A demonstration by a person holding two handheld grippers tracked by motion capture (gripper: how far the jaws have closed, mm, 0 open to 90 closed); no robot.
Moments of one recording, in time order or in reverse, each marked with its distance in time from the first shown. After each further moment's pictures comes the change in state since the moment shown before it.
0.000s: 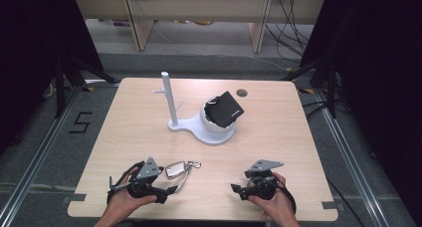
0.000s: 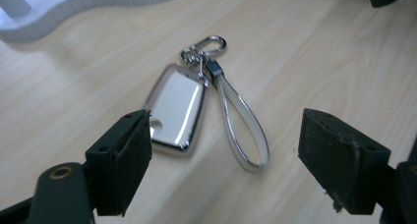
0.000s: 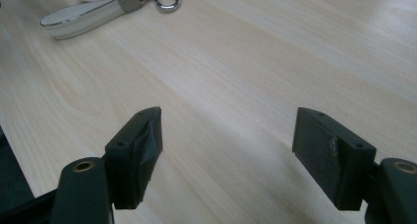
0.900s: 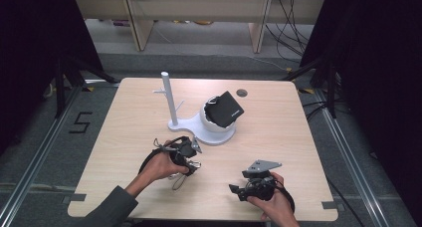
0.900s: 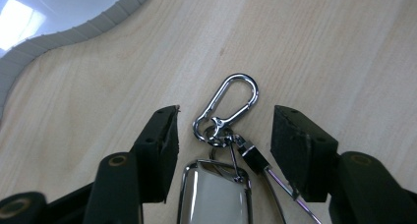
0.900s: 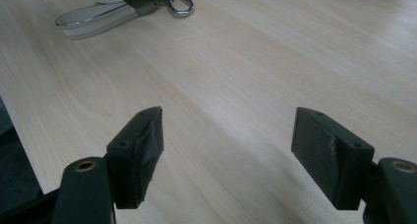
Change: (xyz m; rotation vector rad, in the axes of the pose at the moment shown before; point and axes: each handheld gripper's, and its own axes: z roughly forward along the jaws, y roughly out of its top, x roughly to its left) left arm 0.011 0.091 0.093 0.440 -0.034 0.259; right arm 0.005 0.003 0.000 -0.016 0.020 -0.045
